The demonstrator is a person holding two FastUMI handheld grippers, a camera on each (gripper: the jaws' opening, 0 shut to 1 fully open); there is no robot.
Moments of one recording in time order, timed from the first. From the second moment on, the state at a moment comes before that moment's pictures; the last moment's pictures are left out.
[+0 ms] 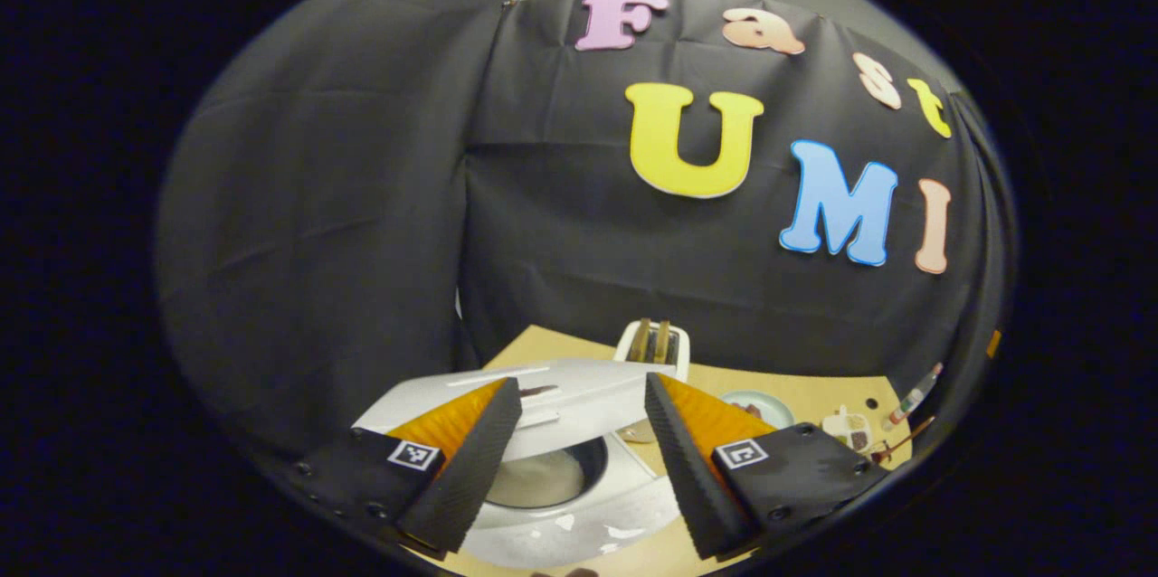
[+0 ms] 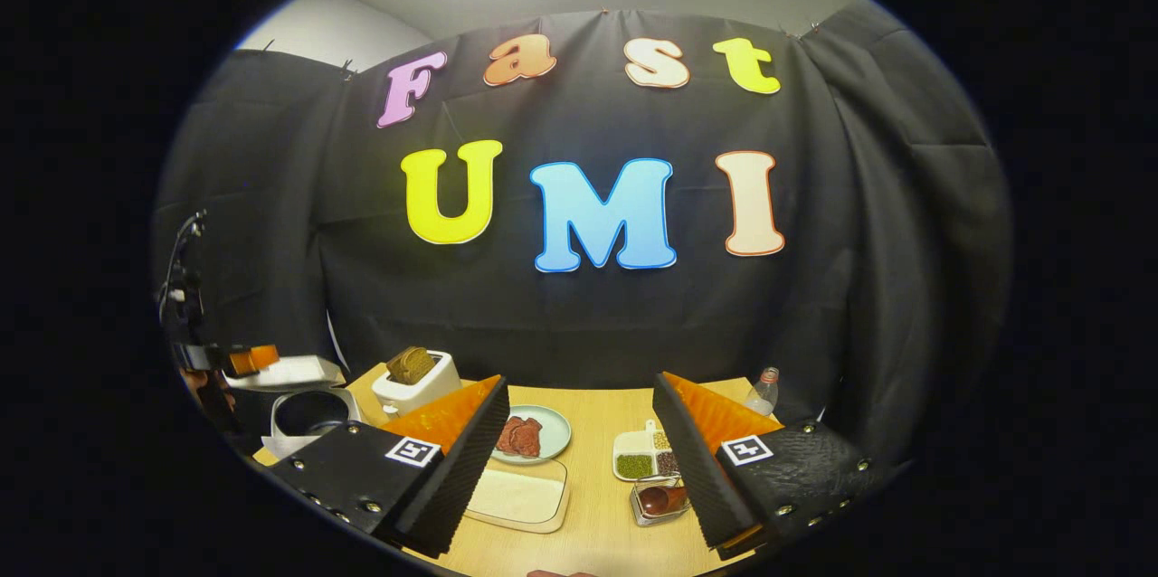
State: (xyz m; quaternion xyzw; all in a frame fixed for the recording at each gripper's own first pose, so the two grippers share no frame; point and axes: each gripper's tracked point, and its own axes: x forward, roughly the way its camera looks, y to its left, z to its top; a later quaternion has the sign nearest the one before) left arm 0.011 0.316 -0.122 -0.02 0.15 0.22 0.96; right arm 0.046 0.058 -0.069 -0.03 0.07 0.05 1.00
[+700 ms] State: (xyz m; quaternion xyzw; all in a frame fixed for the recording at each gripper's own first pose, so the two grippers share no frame) left arm 0.005 0.235 -0.045 -0.01 0.05 0.17 0.98; right arm 0.037 0.025 -0.065 -0.03 0.06 0.03 1.00
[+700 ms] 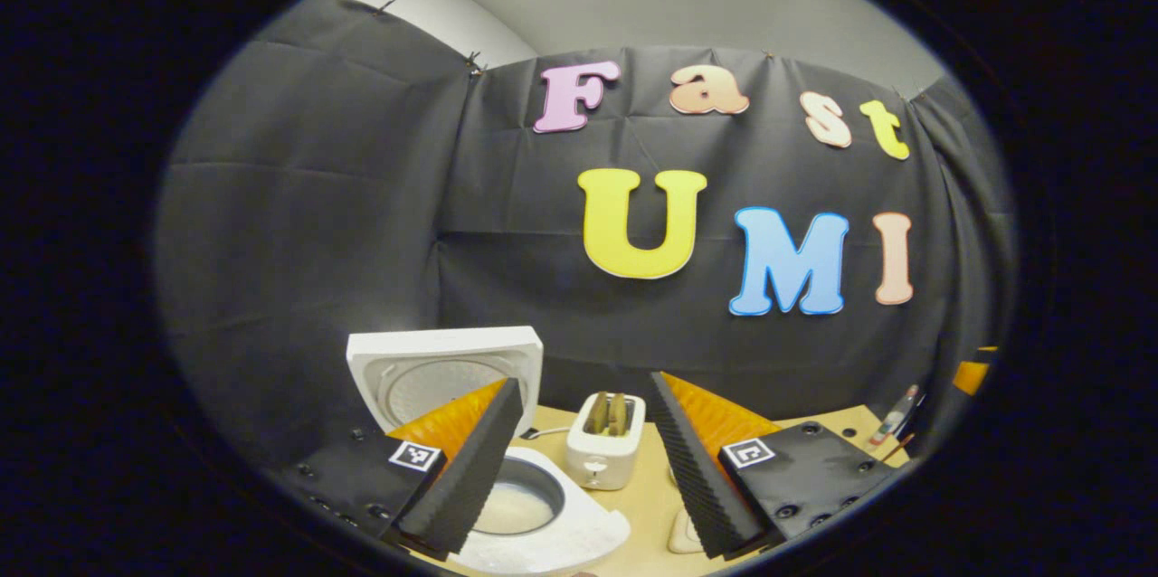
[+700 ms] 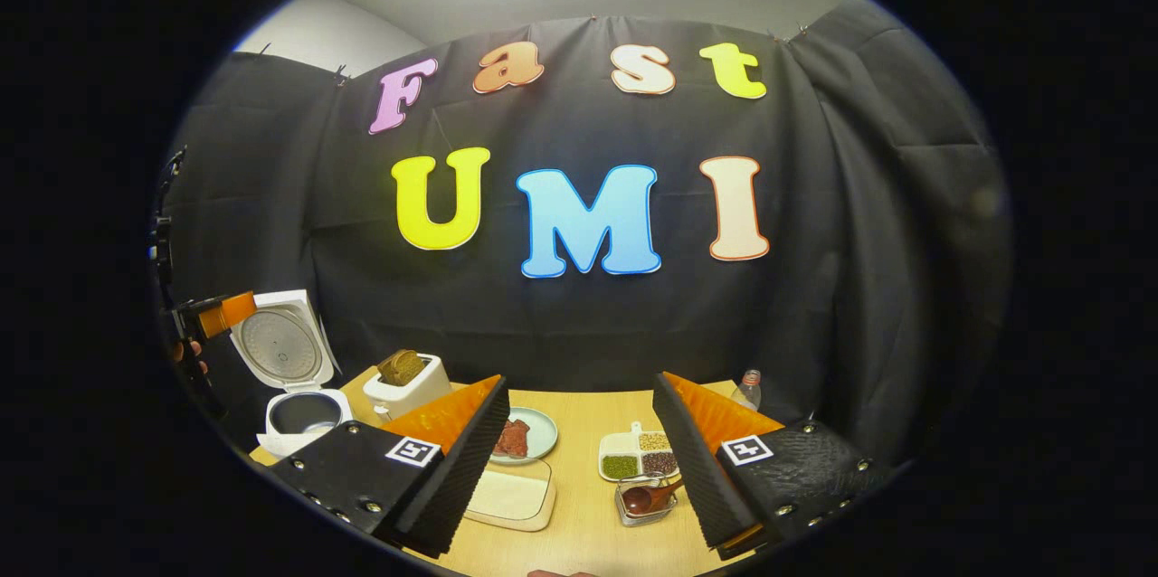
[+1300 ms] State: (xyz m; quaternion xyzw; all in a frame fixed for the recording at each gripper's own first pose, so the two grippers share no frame) left arm 0.001 0.151 -0.026 -0.01 0.00 0.11 0.99; right arm 0.048 -0.049 -0.086 -0.03 0.03 -0.01 1.00
